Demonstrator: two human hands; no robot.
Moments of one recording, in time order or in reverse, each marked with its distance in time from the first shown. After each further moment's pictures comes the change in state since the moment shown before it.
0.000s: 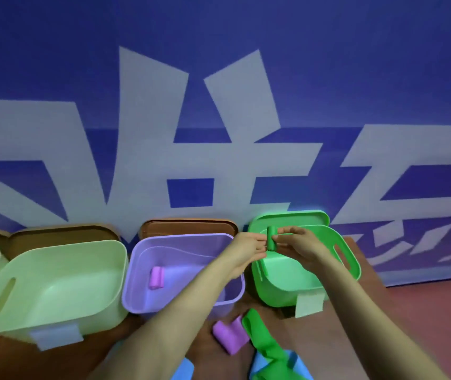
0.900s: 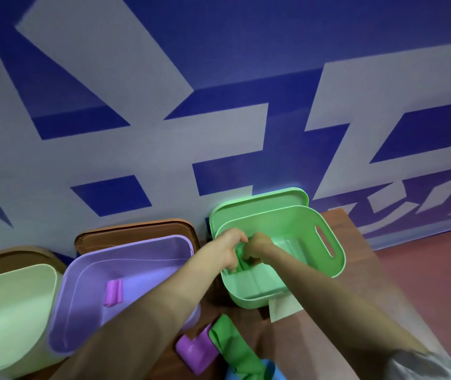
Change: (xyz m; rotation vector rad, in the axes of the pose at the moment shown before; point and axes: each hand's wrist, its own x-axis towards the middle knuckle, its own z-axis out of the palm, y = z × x) left_hand 0.134 -0.035 0.050 0.116 0.214 -0.593; right_hand 0.140 0.088 -0.031 -0.843 -0.054 0.296
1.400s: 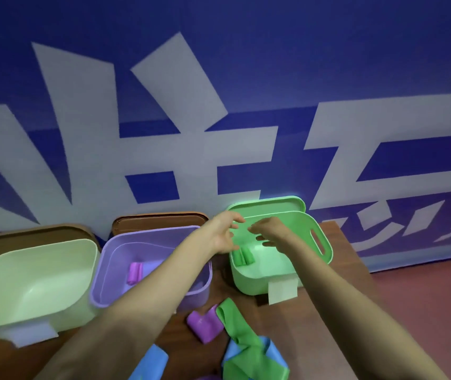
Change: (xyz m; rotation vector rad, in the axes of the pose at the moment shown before) left_hand -0.117 -0.010 -0.030 -0.210 -0.094 0.313; right_hand -0.111 -0.020 -0.043 0.400 0.085 -0.197
